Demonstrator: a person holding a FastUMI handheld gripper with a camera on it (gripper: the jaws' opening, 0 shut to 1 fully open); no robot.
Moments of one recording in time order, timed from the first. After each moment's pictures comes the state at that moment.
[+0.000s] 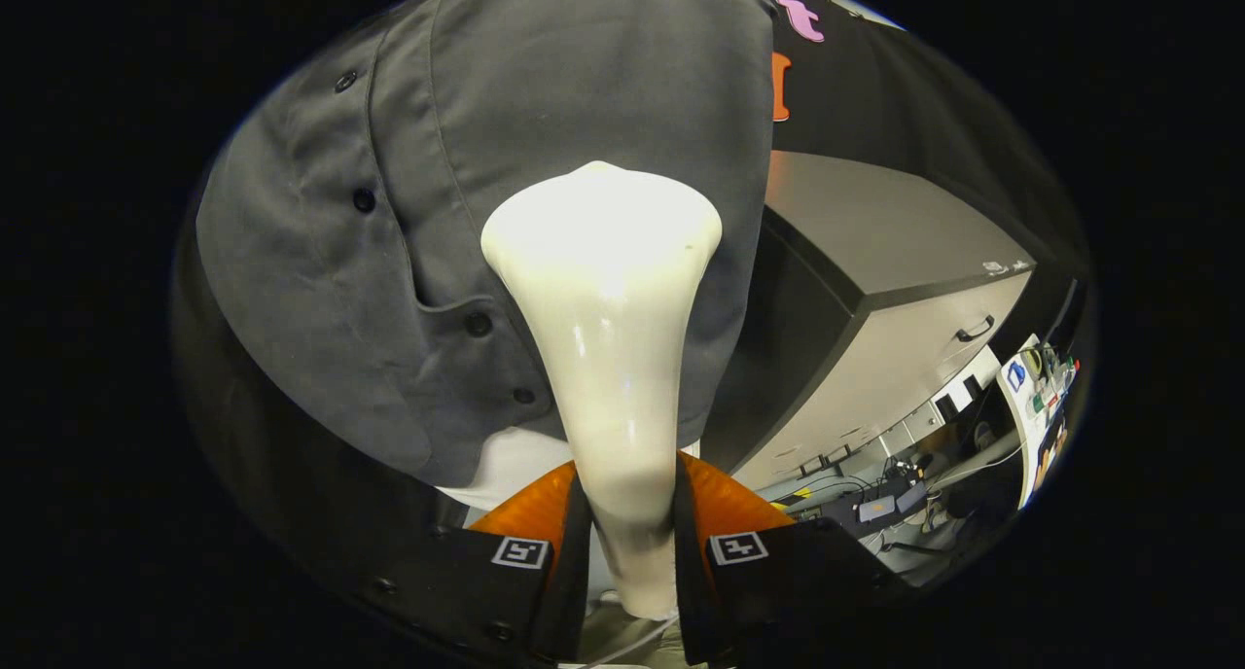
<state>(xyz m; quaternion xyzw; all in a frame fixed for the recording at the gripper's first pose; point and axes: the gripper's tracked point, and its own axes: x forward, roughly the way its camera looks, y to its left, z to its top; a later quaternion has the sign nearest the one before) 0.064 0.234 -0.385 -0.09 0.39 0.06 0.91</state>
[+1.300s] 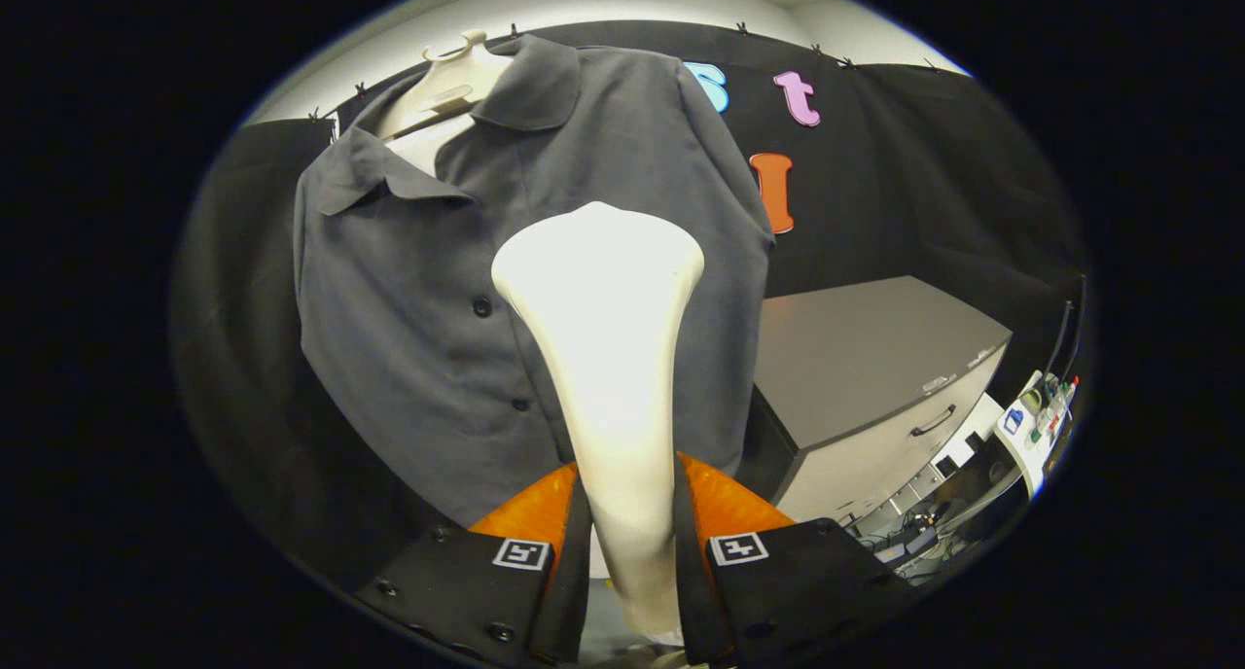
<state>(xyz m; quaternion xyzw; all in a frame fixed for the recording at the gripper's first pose) 0.035 0.308 -0.187 -0.06 0.23 0.12 0.96</state>
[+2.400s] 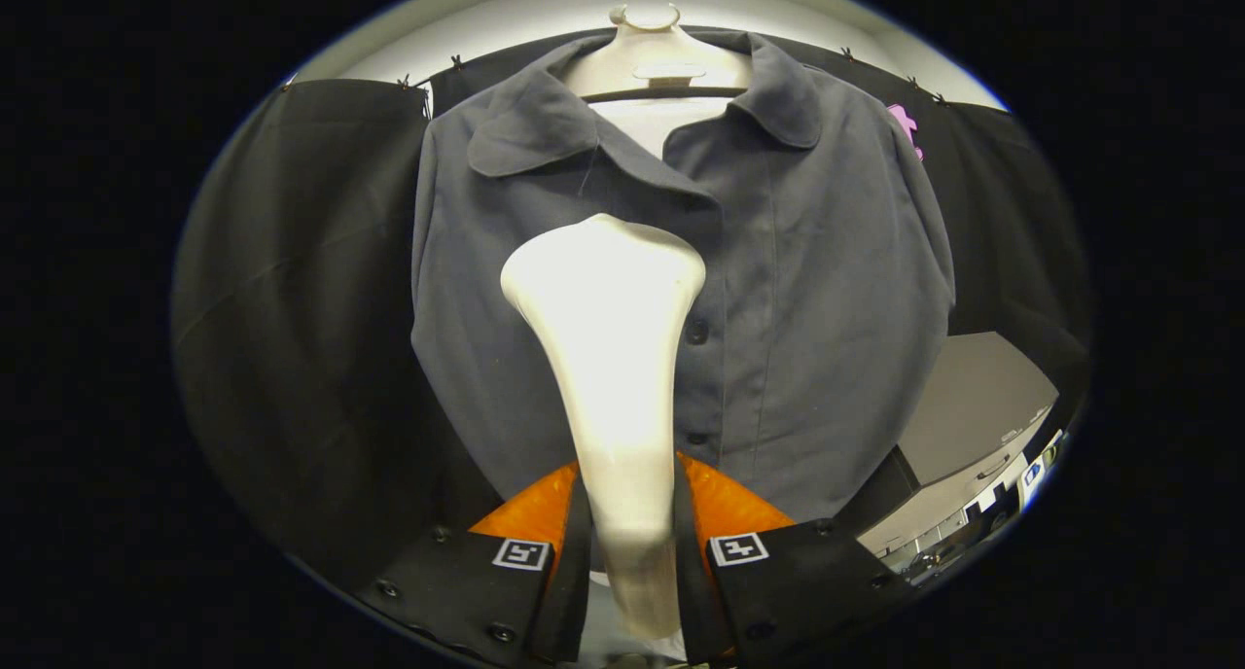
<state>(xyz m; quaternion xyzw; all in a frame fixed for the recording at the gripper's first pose) 0.018 0.441 -0.203 -0.10 0.22 0.23 0.94</state>
